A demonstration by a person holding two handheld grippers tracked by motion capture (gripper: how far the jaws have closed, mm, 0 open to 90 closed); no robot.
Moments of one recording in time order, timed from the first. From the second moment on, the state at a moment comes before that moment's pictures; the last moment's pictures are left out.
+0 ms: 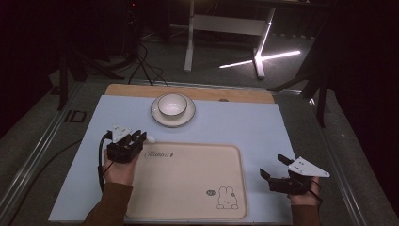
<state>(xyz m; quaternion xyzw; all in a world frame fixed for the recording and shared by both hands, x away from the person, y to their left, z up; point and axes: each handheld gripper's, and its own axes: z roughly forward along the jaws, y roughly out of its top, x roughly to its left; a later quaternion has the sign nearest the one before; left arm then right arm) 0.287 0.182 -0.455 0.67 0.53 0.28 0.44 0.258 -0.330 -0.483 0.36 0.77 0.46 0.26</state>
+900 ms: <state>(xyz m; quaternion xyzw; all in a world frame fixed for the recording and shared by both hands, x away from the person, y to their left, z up) 0.242 0.177 -0.496 0.62 0.59 0.28 0.43 0.259 -0.330 -0.483 0.36 0.77 0.46 0.26</state>
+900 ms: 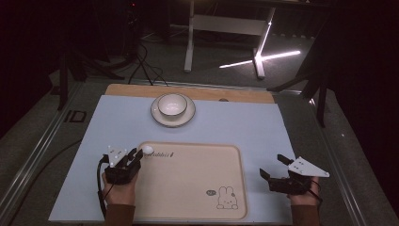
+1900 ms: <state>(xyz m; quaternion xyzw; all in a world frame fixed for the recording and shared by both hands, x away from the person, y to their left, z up) 0.226 0.177 -0.527 0.63 0.62 0.26 0.39 0.258 -0.330 -0.482 0.36 0.77 0.46 0.26</state>
